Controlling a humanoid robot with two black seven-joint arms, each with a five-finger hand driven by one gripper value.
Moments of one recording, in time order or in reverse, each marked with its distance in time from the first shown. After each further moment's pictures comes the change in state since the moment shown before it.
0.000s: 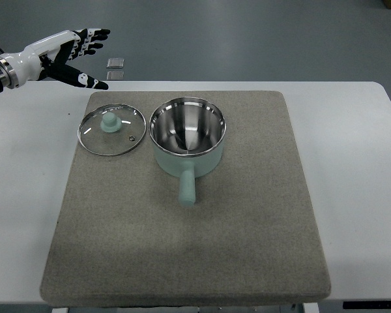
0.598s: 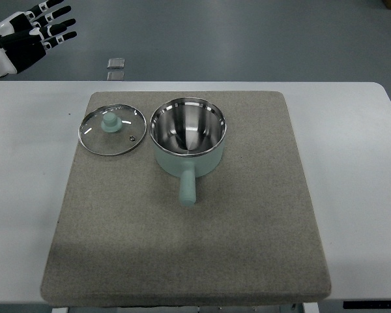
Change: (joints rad) left arm 0.015 -0.071 -0.019 0.333 -0.710 -0.407 0.075; right arm 0.000 0.000 0.000 0.000 0.000 0.000 0.000
